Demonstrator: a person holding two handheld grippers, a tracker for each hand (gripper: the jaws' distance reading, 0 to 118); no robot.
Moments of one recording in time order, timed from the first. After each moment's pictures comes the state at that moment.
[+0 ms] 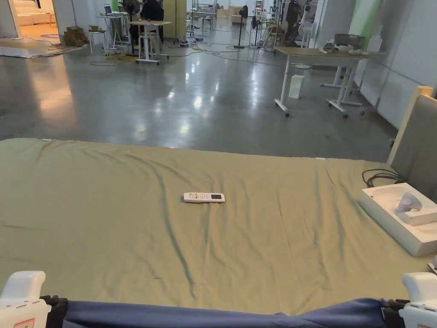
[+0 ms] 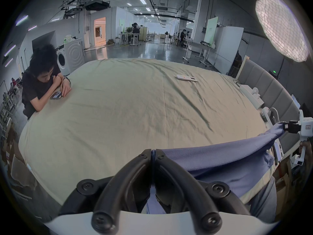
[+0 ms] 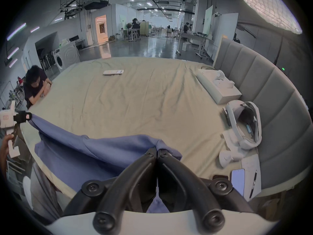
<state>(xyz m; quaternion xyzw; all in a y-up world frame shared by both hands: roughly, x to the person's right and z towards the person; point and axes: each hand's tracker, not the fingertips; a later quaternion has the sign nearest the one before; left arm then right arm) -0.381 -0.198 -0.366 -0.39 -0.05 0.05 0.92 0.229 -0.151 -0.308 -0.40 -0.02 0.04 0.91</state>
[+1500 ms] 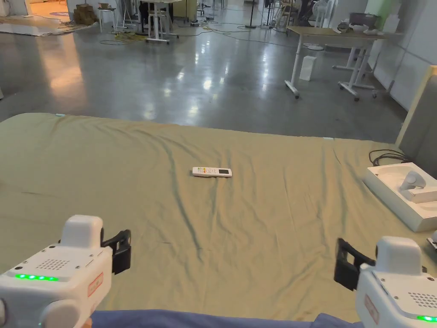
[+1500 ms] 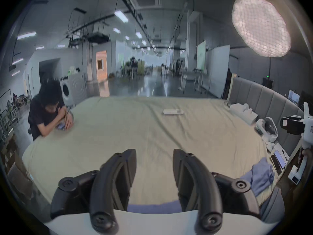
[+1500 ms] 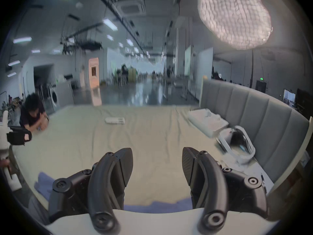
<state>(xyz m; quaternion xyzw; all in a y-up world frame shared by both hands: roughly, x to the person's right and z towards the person) -0.283 -0.149 -0.322 -0.20 -0.05 0.01 0.98 0.127 -0.132 -0.271 -0.13 -0.08 0.01 0.99</state>
